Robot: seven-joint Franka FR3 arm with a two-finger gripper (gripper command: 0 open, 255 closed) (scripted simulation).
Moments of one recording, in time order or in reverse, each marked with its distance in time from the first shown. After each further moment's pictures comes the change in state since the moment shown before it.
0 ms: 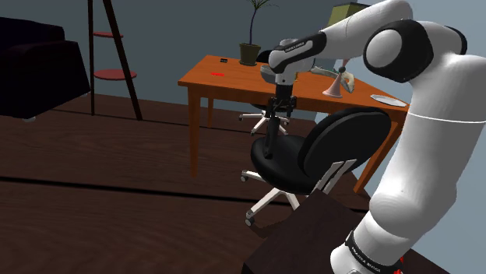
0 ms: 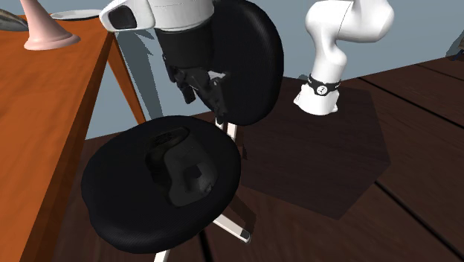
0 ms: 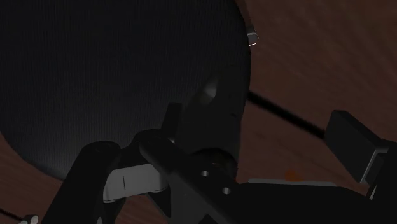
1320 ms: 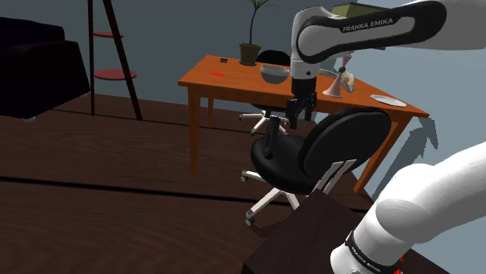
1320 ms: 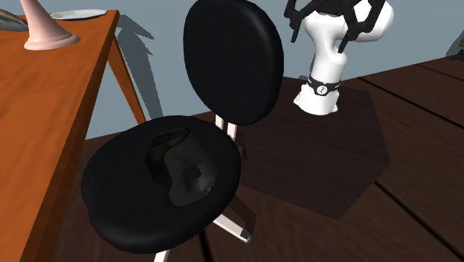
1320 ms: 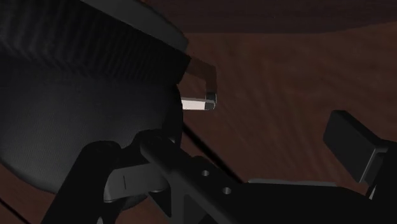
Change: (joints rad) arm 0.149 -0.724 0.157 -0.557 -0.116 -0.192 0.024
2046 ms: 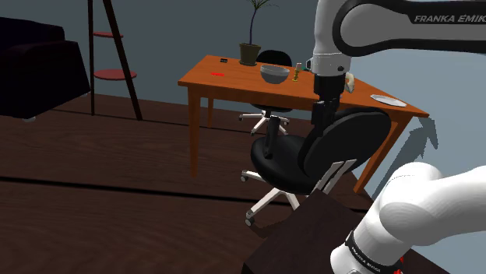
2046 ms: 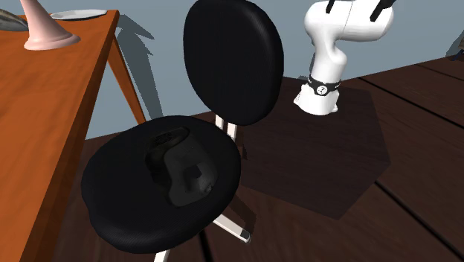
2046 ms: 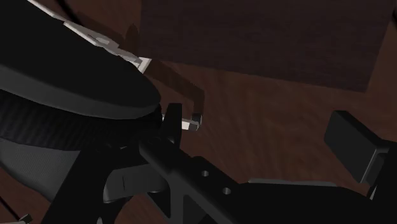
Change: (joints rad) arm 0.074 -0.319 0.080 -0.115 0.019 -0.223 -0.027
